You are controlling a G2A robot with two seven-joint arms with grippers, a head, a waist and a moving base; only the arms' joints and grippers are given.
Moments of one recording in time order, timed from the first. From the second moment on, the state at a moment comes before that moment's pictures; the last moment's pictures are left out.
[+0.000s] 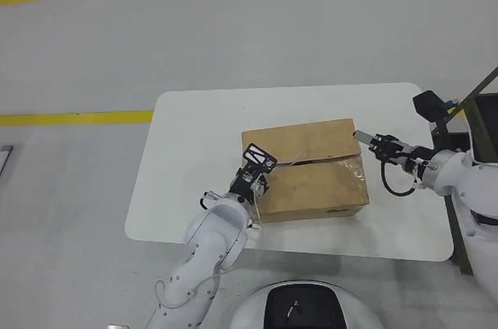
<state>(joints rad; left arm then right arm) 1.03 -1.34 -1.05 -1.84 1.60 -0.16 -0.77 -1.10 -1.17 1.59 -1.95 -0.44 0.39 0.97</state>
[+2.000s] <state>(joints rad) 1.08 -1.35 -1.11 -1.87 1.61 -0.19 -0.75 -0.46 -1.23 1.01 -1.36 -0.59 0.24 1.13</state>
